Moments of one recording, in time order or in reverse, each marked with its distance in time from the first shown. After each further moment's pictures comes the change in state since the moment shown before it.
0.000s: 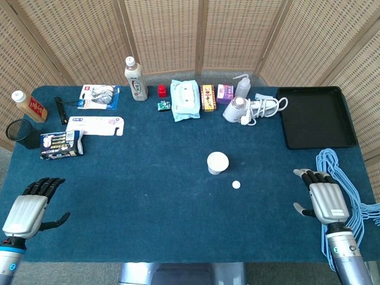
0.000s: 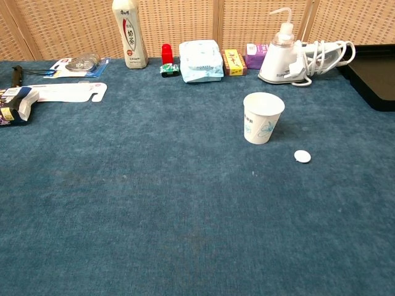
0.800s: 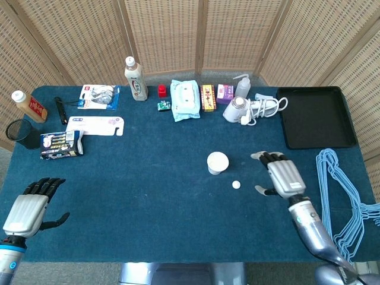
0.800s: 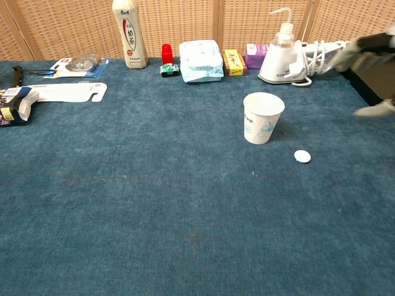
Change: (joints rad) left arm -0.018 0.006 -0.006 -0.004 -0.034 -0.032 0.017; right arm 0.249 -0.139 0.126 0.054 0.117 -0.249 0.021
